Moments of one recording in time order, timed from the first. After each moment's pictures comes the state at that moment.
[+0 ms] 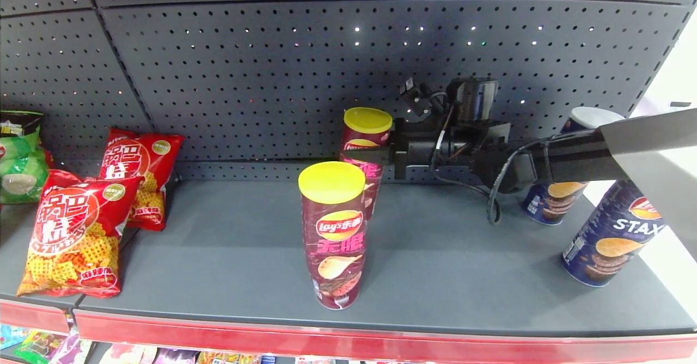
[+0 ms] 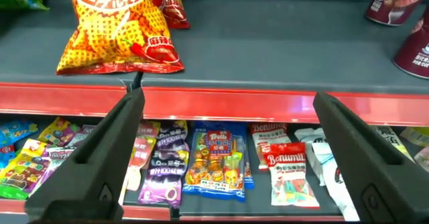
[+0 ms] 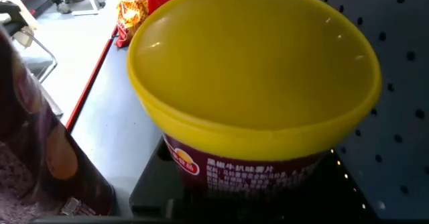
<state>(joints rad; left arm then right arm) 0.00 0.00 0.00 0.00 -0.02 -0.02 0.46 2.20 -1.60 -0.46 0.95 -0.24</state>
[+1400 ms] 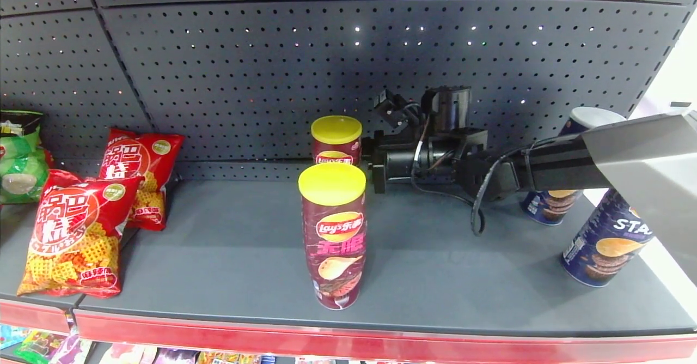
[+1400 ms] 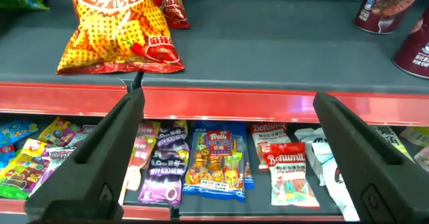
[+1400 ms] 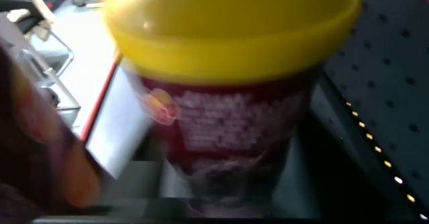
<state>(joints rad) 0.00 0.00 0.00 0.00 -0.02 -0.02 0.54 2.21 -1.61 -0.40 0.90 -0.25</state>
